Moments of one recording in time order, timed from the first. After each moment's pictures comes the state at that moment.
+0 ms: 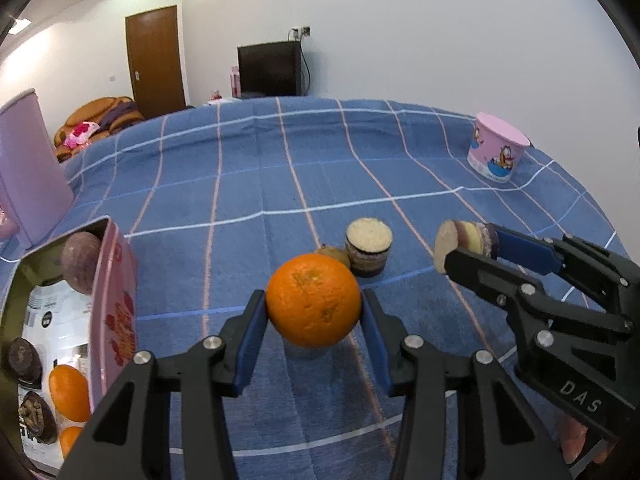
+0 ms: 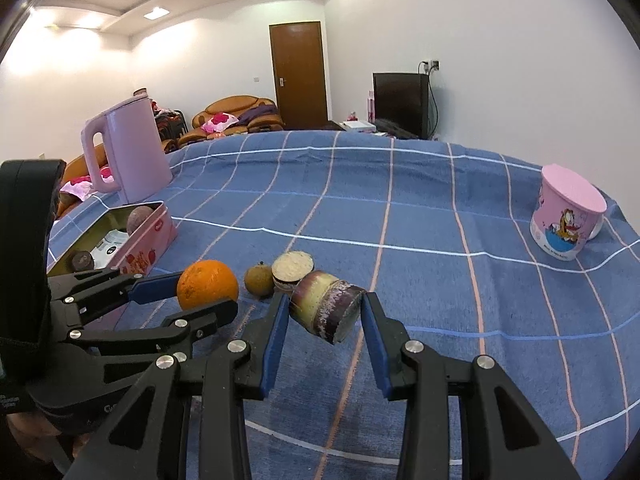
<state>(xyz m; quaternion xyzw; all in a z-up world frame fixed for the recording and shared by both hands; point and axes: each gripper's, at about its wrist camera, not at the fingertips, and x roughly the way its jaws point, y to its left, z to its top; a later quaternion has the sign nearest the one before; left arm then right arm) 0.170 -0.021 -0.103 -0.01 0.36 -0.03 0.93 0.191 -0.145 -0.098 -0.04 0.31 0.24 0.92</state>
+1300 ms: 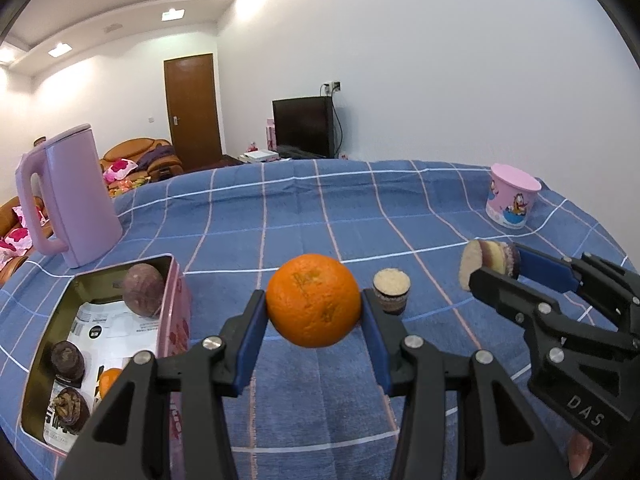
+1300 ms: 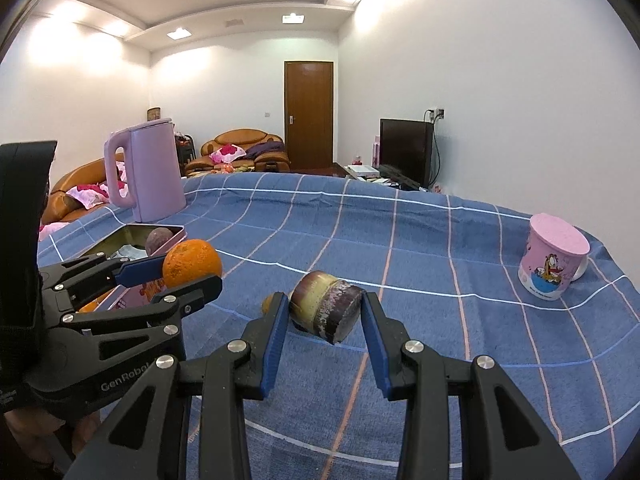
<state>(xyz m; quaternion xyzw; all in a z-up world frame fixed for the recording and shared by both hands) 0.135 -0.011 -0.081 0.00 0.26 0.03 0.97 0.160 -0.149 -0.083 -0.06 0.22 0.25 0.94</state>
